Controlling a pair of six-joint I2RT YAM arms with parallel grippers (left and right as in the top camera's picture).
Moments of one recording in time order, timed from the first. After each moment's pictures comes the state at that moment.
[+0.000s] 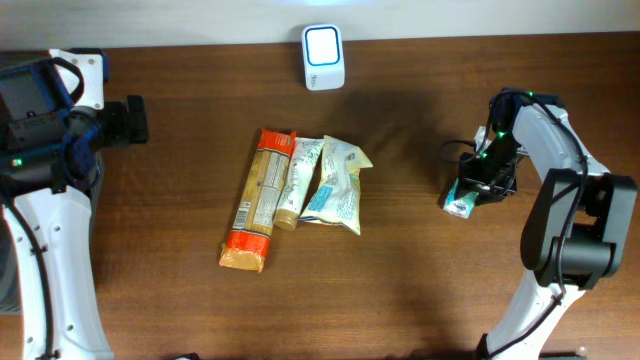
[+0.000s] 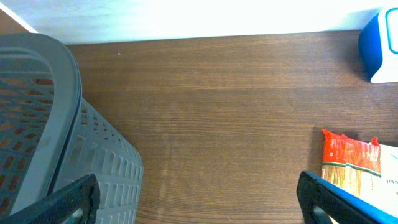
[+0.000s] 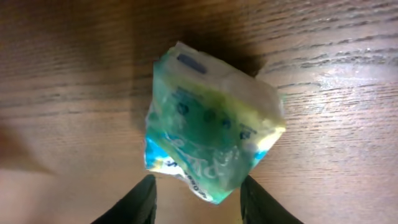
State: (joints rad) left arm 0.26 1.47 1.54 -0.78 0.07 0.22; right arm -0.15 2.08 1.55 -1.27 -0.17 0.08
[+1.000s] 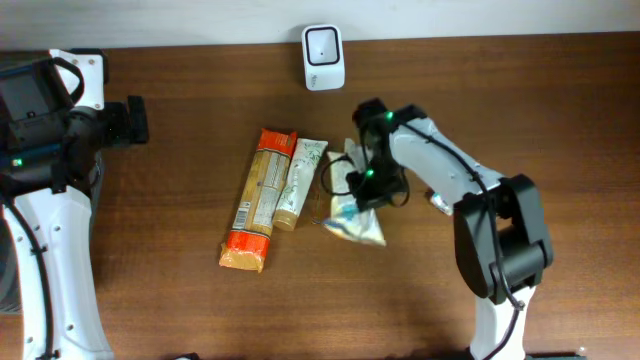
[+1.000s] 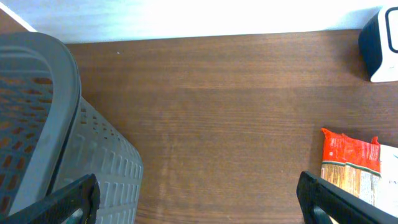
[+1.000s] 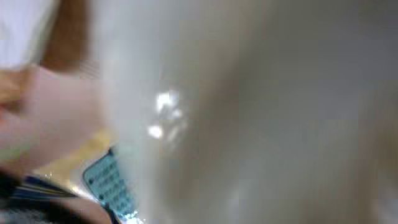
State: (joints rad) left arm 0.26 1.47 1.54 -0.78 0.07 0.22; right arm 0.39 2.08 1.58 -1.16 -0.31 -0.01
